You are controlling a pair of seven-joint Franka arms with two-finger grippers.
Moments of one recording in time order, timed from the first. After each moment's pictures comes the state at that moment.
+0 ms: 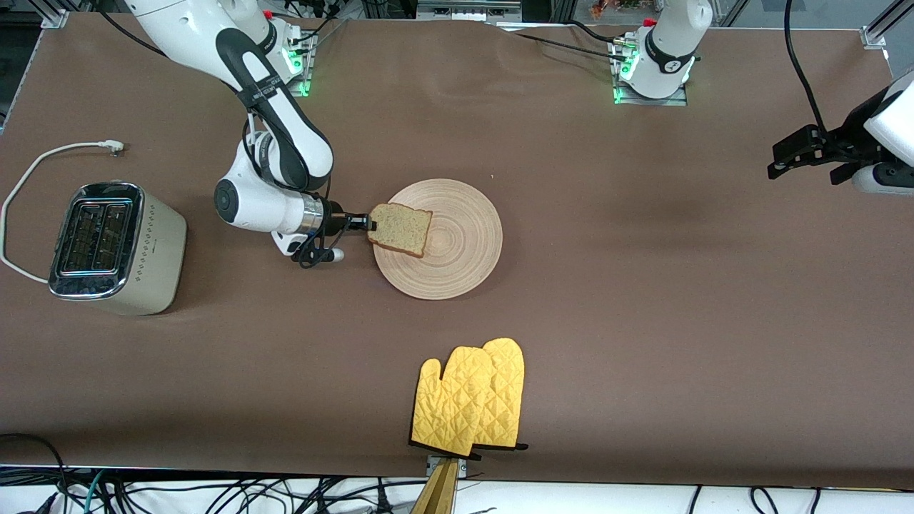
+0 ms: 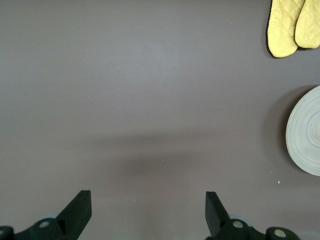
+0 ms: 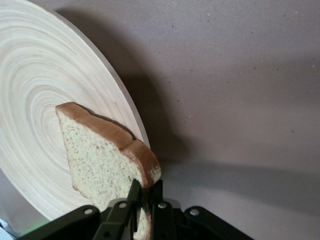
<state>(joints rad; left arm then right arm) 0.02 0.02 -0.03 -1.55 -0.05 1.51 0.02 0.27 0.44 0.15 -2.10 0.76 2.38 -0.12</state>
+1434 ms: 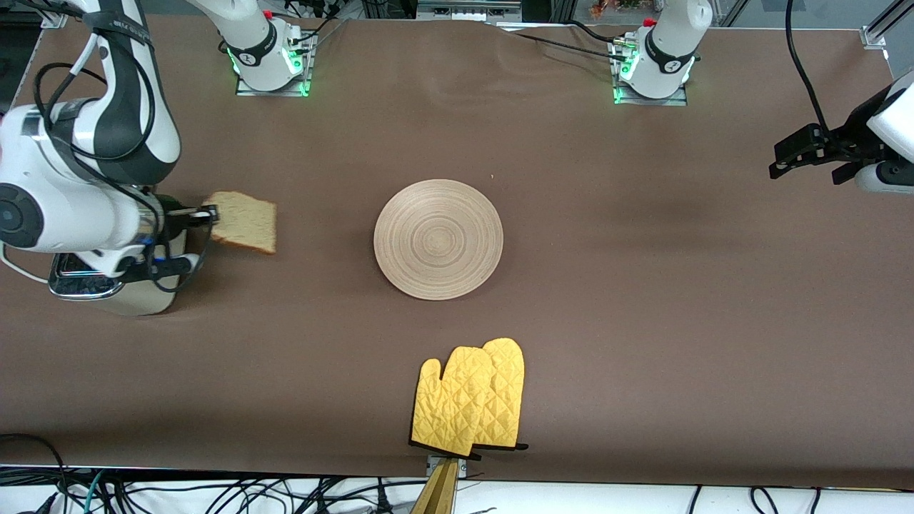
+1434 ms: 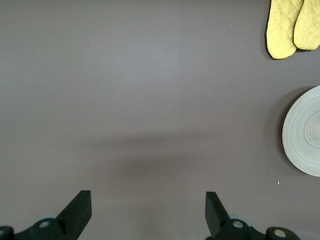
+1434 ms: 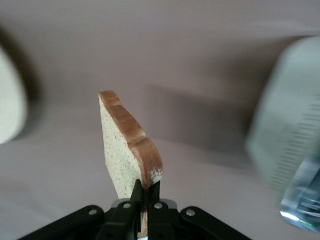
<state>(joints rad) 0.02 0.02 -0.03 -1.54 -0.05 1.51 0.02 0.25 0.35 -0.21 -1.55 0.03 1.53 -0.11</state>
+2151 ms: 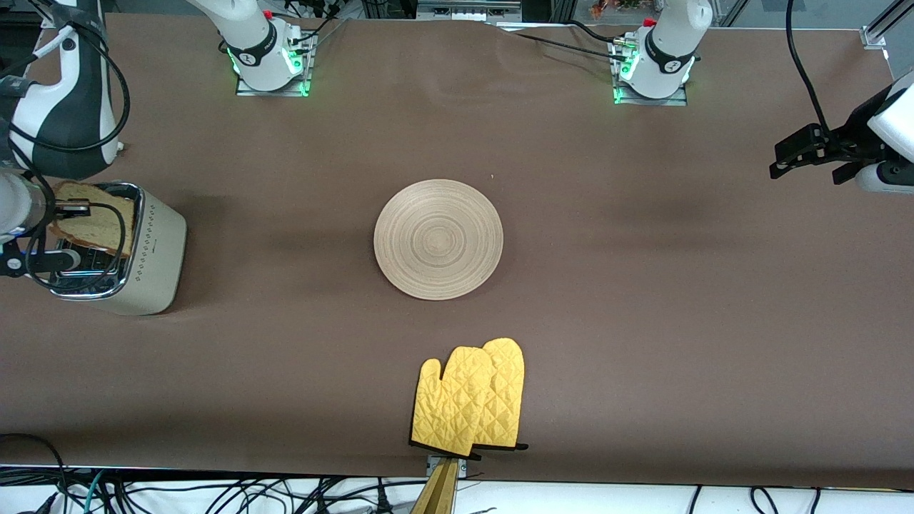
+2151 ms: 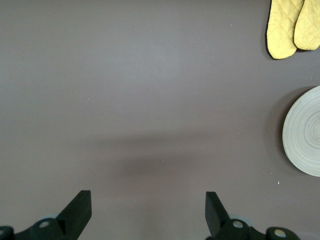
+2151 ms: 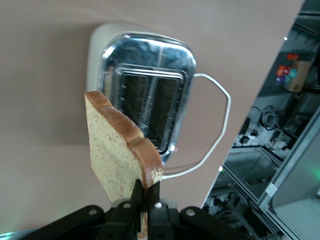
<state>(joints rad) 0.02 0.02 -0.03 -1.54 -0.05 1.51 0.02 0.25 0.35 -0.32 -1.42 -0.40 1.47 -0.20</state>
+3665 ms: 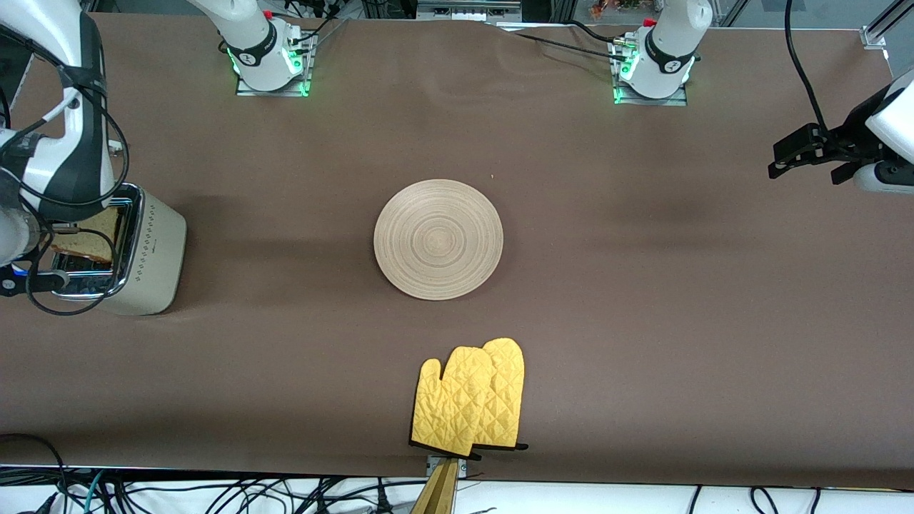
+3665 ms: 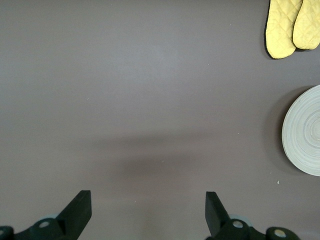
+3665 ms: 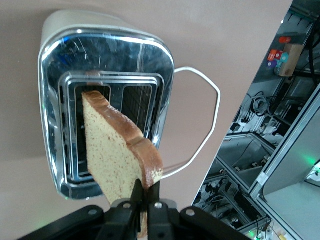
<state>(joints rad) 0.02 0.02 -0.03 -1.54 -0.05 1.51 0.02 0.21 0.47 -0.36 -1.42 -0.42 1.55 -0.20</state>
